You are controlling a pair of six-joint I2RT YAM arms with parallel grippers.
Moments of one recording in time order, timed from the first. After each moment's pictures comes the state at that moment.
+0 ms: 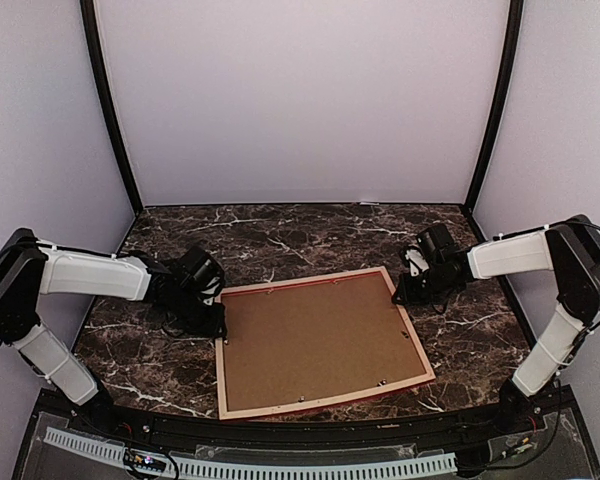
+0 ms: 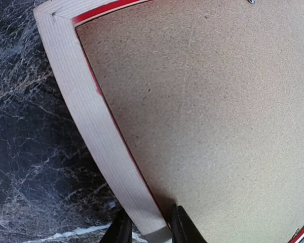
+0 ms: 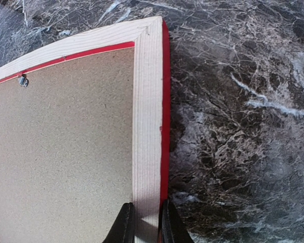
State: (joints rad) left arm -0.68 1.55 0.81 -0.49 0.06 -0.51; right arm 0.42 1.66 0.84 -0.24 -0.21 0.31
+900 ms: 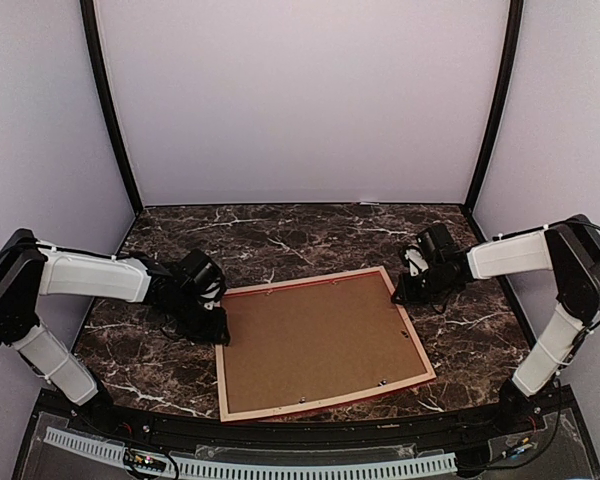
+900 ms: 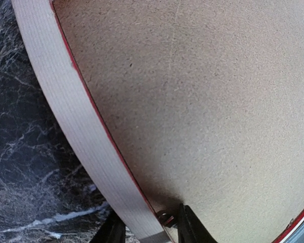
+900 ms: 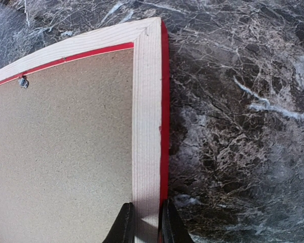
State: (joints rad) left arm -0.69 1.55 0.81 -0.51 0.12 -0.54; right arm 0.42 1.66 0.84 -0.23 -0.21 0.30
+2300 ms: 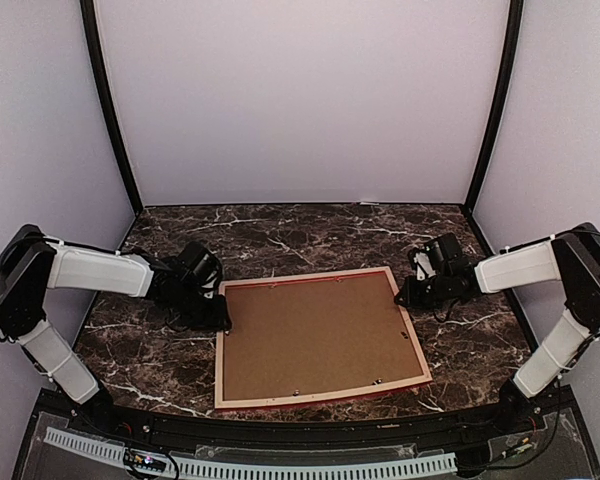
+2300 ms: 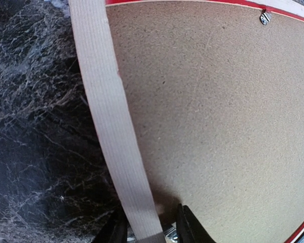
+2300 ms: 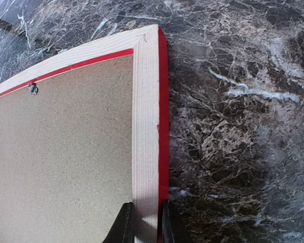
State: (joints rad) left arm -0.63 1.60 0.83 -0.41 0.07 -0.59; right arm 0.42 1.60 0.70 -0.05 -0.20 0.42
